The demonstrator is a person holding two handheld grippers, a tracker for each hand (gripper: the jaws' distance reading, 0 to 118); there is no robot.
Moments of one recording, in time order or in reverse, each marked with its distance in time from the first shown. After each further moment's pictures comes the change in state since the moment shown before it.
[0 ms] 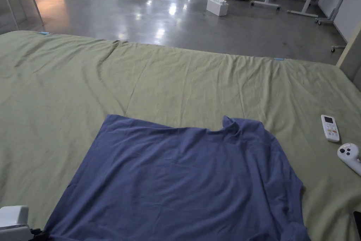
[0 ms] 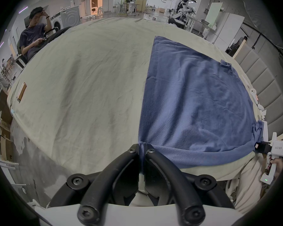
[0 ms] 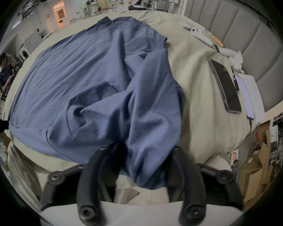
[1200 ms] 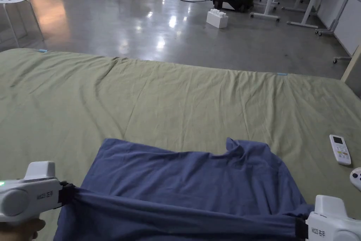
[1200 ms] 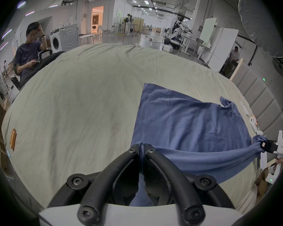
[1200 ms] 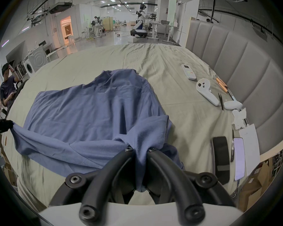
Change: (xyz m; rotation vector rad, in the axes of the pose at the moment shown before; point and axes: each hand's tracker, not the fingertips) left arm 0.050 0.159 -0.040 0.211 -0.024 -0.007; right arm 0.000 0.172 0.002 0.235 -0.003 -0.005
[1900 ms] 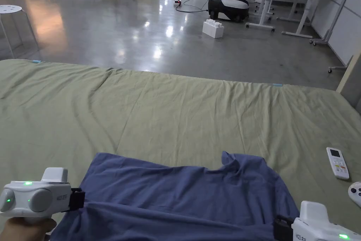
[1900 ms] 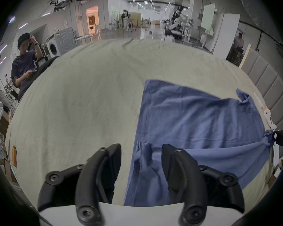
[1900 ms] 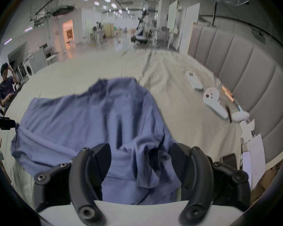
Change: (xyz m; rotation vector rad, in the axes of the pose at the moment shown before) left arm 0.009 0.022 -0.064 -0.032 0.079 -0.085; right arm -0.006 0.013 -0.022 0.149 -0.011 0.009
